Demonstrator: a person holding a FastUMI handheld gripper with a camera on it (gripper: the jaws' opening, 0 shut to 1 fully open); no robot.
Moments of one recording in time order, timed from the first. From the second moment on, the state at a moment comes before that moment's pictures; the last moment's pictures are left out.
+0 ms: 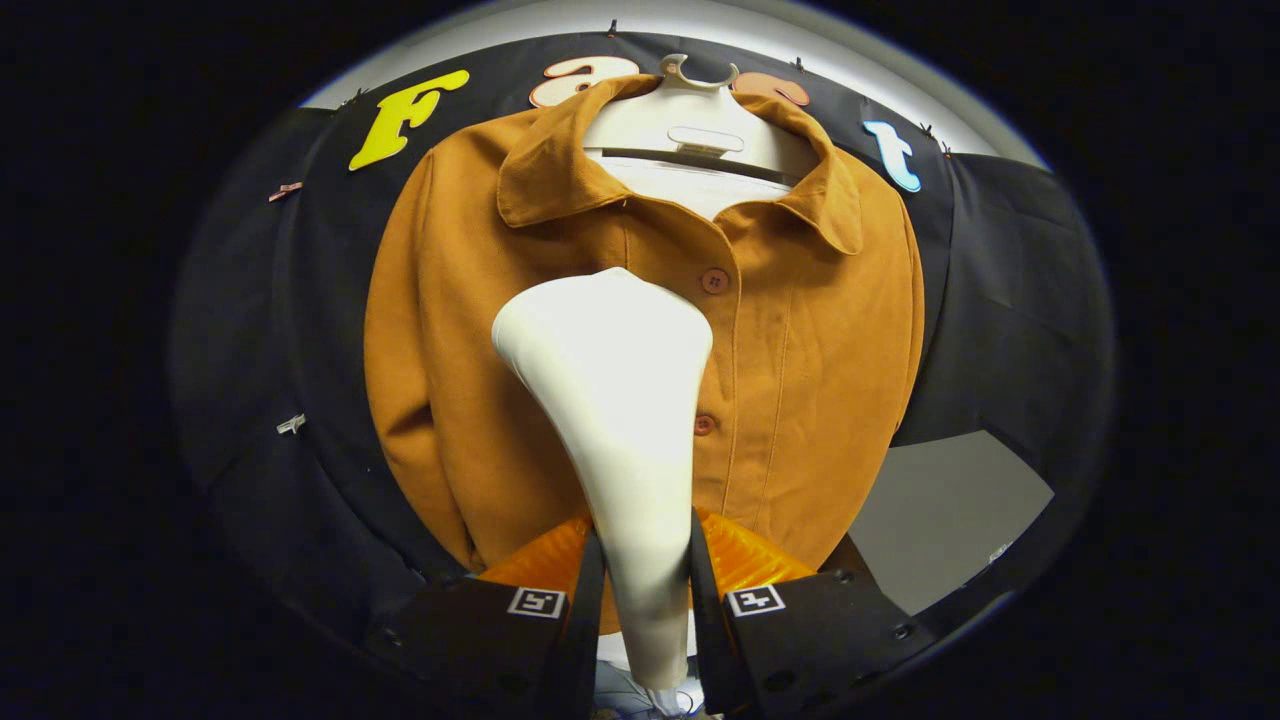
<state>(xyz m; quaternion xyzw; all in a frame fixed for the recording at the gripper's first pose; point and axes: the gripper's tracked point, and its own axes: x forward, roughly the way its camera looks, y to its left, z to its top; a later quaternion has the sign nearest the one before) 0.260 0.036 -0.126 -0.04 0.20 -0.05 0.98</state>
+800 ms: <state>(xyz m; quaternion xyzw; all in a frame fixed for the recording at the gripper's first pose) 0.285 0.041 -0.193 -0.04 0.28 -0.06 0.96</state>
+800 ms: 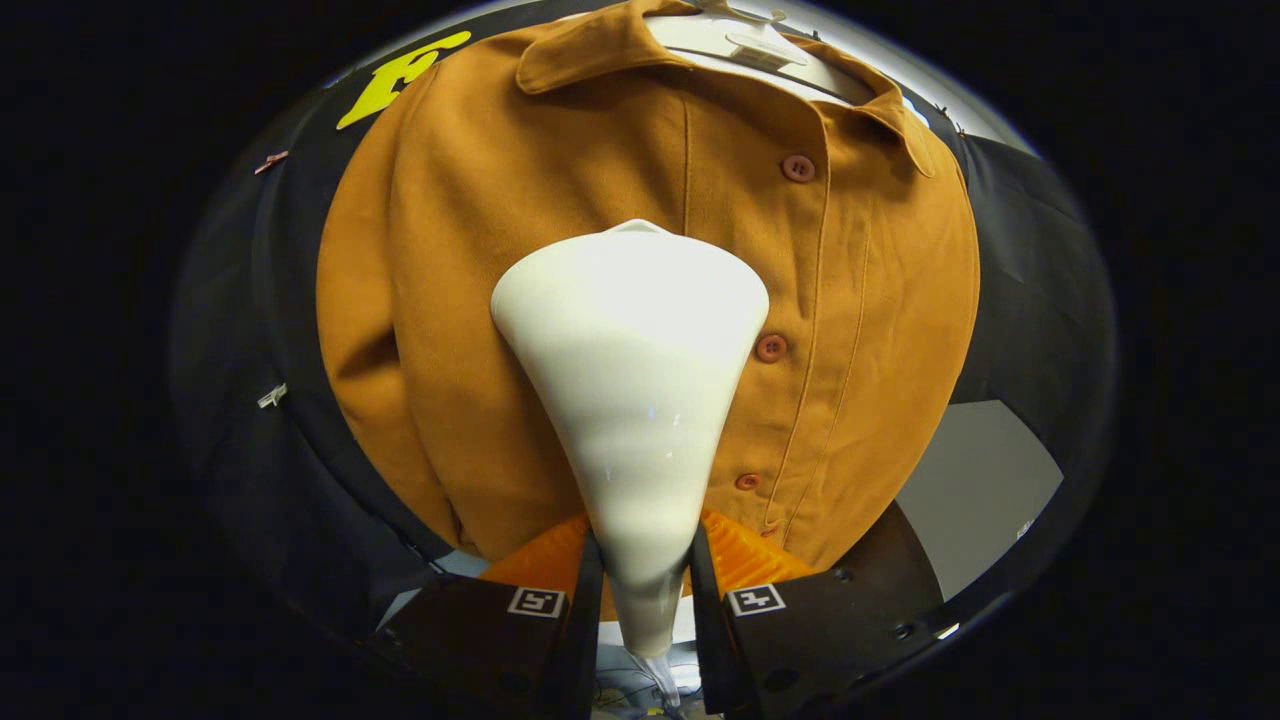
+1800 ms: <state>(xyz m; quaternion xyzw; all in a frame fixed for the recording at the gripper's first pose) 0.230 0.028 -0.301 -0.03 0.43 -0.05 0.90</state>
